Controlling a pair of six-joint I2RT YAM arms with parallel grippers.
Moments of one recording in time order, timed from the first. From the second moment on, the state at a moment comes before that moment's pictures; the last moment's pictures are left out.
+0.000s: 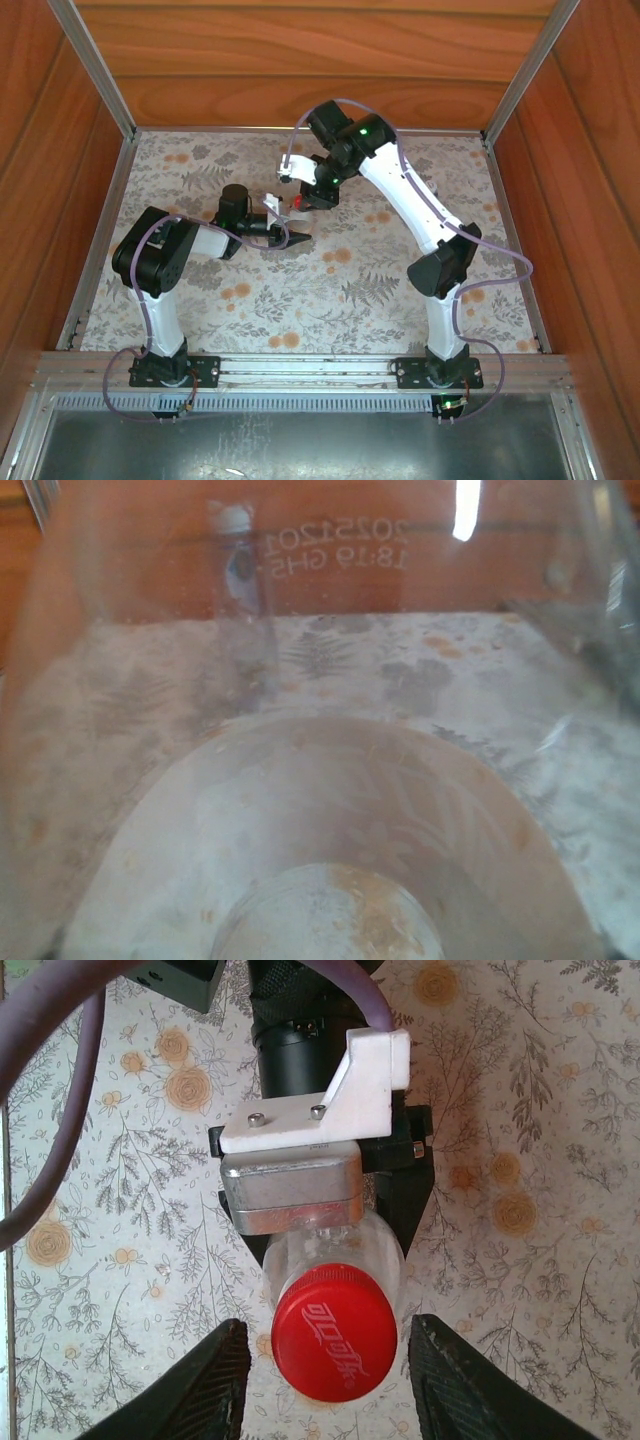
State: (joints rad) left arm -0.41 1.91 0.78 0.81 1.12 0.33; right arm 0.71 2.04 2.32 -1.47 -0.37 -0.83
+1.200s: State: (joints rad) left arm -0.42 1.90 0.79 0.79 1.12 0.34; right arm 0.76 2.03 2.30 -1.45 -0.26 -0.70
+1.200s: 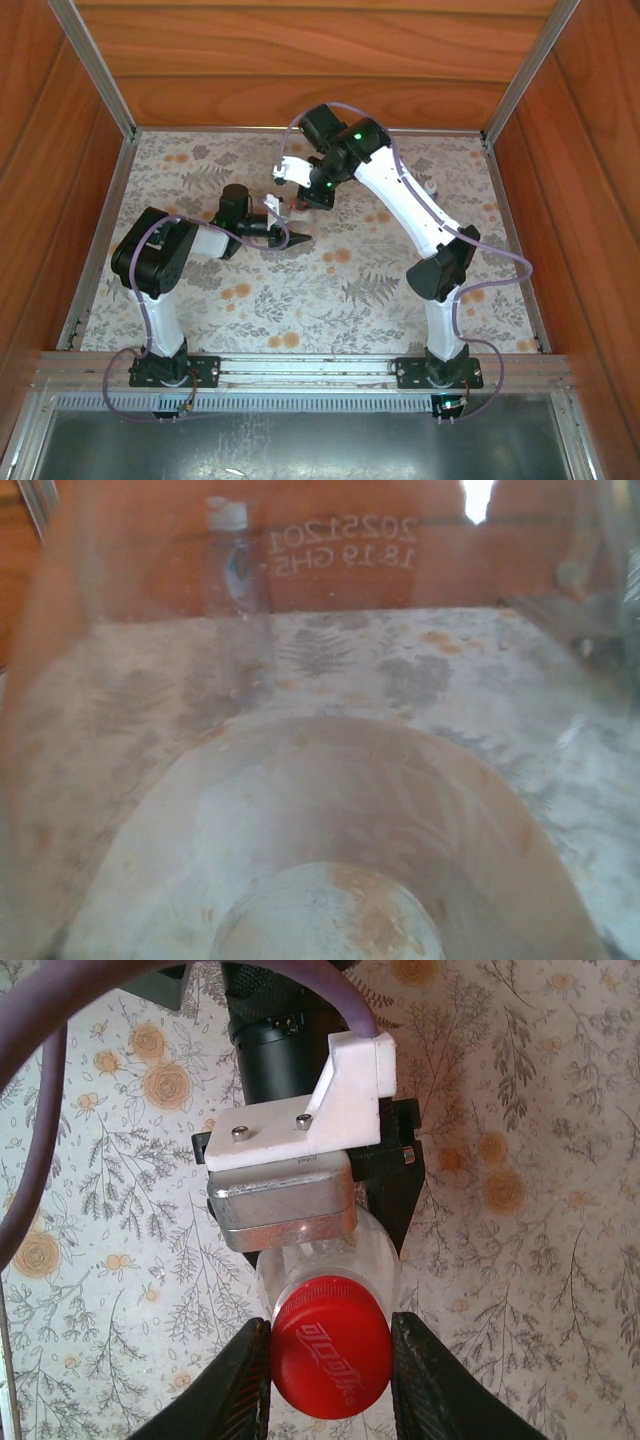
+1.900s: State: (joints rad) left arm -0.42 1.90 0.79 0.77 1.11 0.34; right arm 0.85 2.04 2.36 -1.51 0.00 0.02
